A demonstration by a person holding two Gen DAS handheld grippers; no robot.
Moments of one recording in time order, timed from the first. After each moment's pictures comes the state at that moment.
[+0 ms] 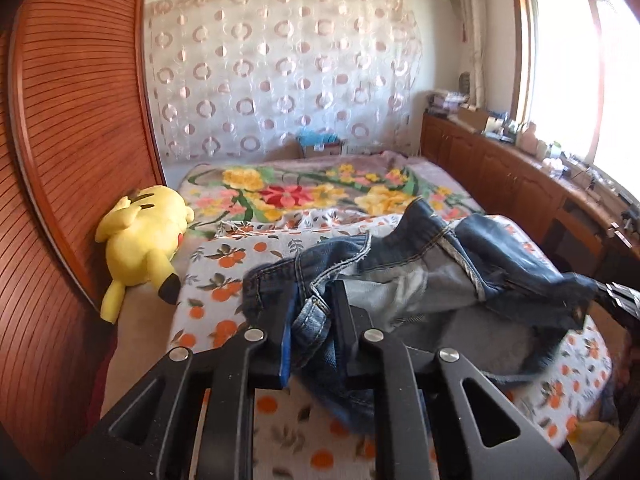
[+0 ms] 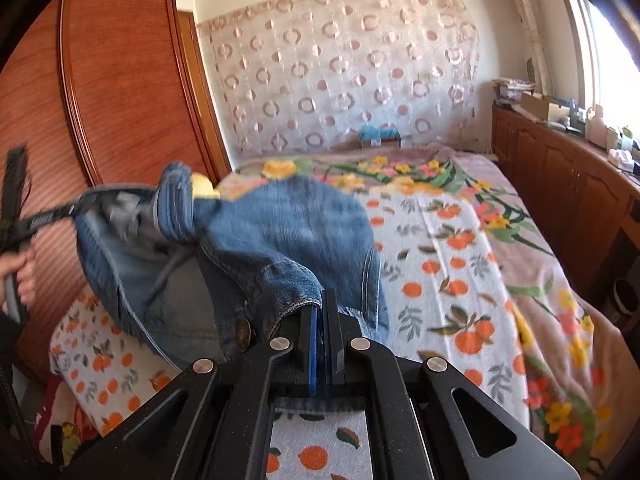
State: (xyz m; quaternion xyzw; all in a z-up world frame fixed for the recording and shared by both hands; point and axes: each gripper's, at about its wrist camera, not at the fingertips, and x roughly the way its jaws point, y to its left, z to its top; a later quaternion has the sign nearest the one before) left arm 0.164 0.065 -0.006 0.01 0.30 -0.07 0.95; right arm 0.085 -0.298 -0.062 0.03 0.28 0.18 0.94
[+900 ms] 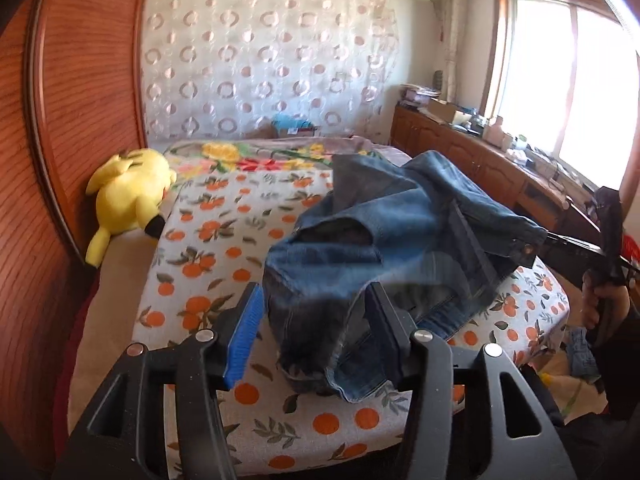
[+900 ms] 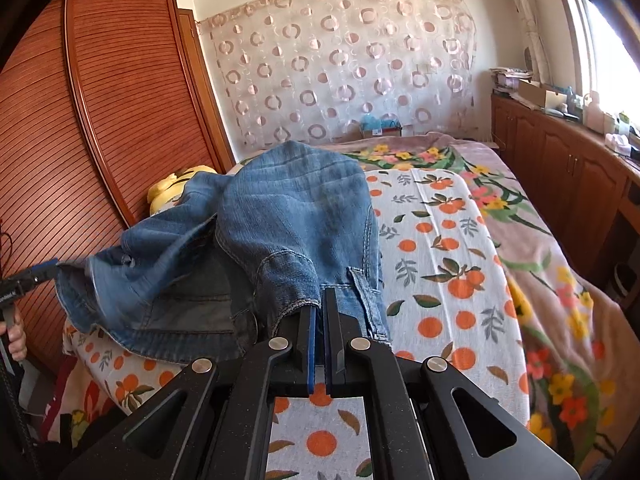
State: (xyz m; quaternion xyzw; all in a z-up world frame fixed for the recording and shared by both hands) left arm 0.058 0.074 -0.046 -0.01 0.32 -0.12 0.94; right arm 0.055 -0.314 -0.088 0.04 0.30 0.19 0.93
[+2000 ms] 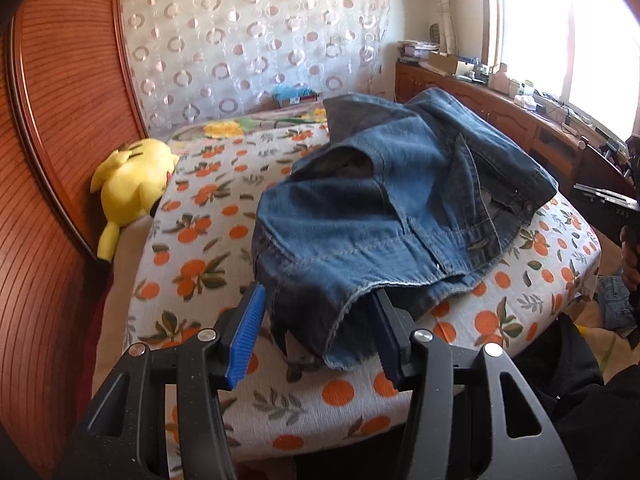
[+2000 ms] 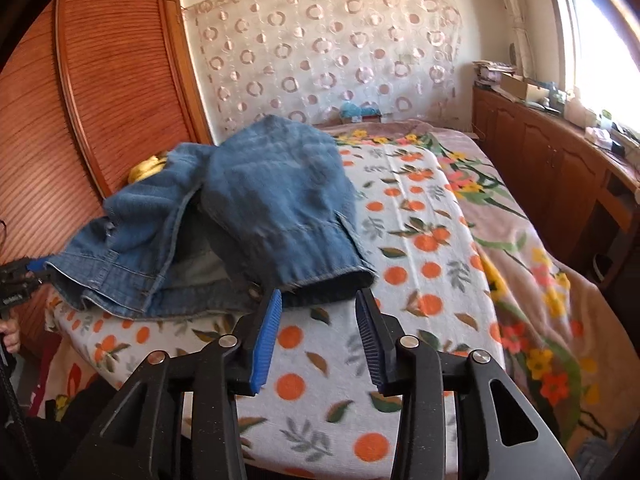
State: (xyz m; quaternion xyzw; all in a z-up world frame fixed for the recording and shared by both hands) left arm 0.054 0.053 -0.083 0.06 0.36 -0.10 0.93; right arm 0.019 -0.334 -0.102 0.02 0.32 0.14 0.94
